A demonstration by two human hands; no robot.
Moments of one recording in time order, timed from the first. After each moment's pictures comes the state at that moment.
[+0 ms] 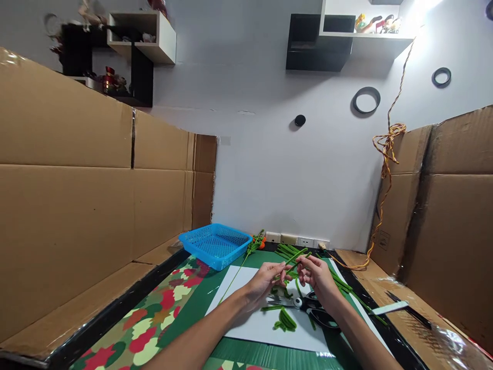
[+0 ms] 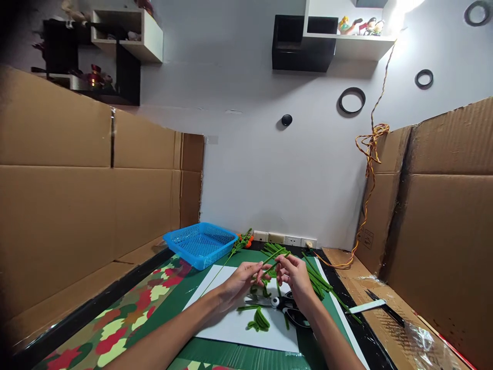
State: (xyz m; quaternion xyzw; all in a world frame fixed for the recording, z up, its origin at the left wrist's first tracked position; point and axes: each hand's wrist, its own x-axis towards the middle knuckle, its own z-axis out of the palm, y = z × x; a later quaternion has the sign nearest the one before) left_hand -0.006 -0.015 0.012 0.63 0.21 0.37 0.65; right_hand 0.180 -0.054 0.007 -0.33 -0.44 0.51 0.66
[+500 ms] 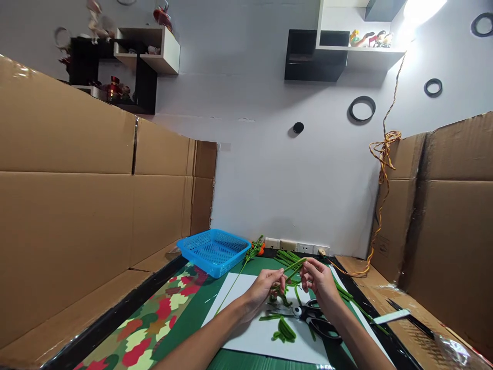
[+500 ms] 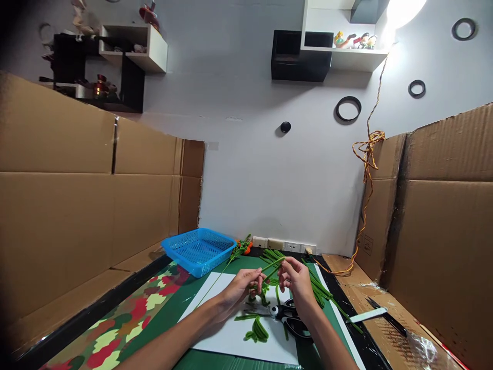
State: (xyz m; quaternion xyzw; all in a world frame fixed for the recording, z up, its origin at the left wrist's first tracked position) left_hand -0.008 -0.020 0.016 0.65 0.23 0.37 0.62; right_hand 0.180 -0.055 0.014 -0.32 -0.43 0.48 0.69
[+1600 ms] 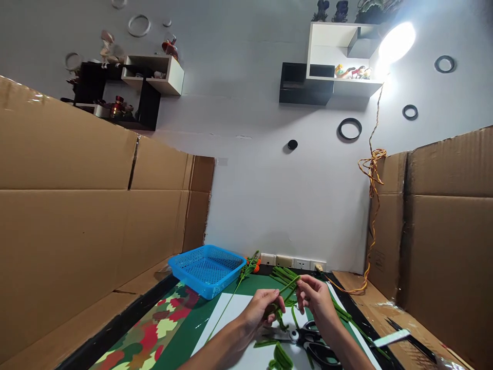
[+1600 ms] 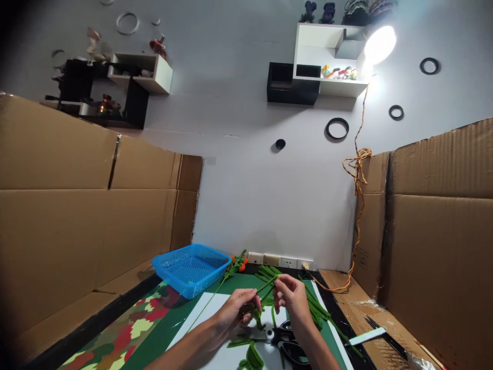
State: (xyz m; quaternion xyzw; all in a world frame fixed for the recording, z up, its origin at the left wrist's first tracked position) left_hand -0.011 -0.016 0.015 0.63 0.28 0.35 0.64; right_hand 0.177 -0.046 0.011 -0.32 -0.45 0.47 0.69
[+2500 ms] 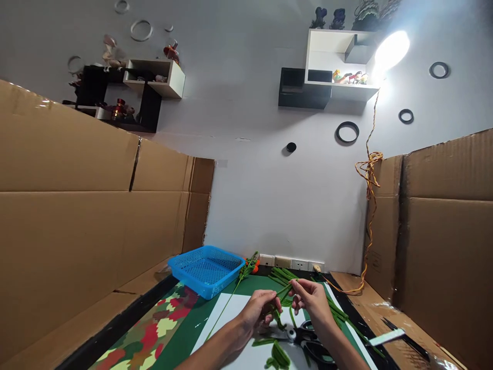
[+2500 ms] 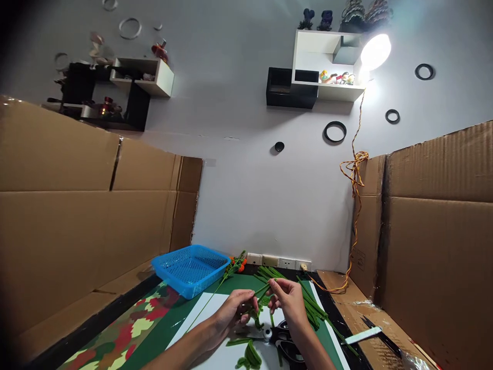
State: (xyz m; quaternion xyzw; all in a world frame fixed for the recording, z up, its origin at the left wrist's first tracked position) left_hand -0.013 -0.021 0.021 0.61 0.31 0.35 0.64; right_hand 0.173 -0.042 0.009 -0.35 -0.49 0.44 0.67
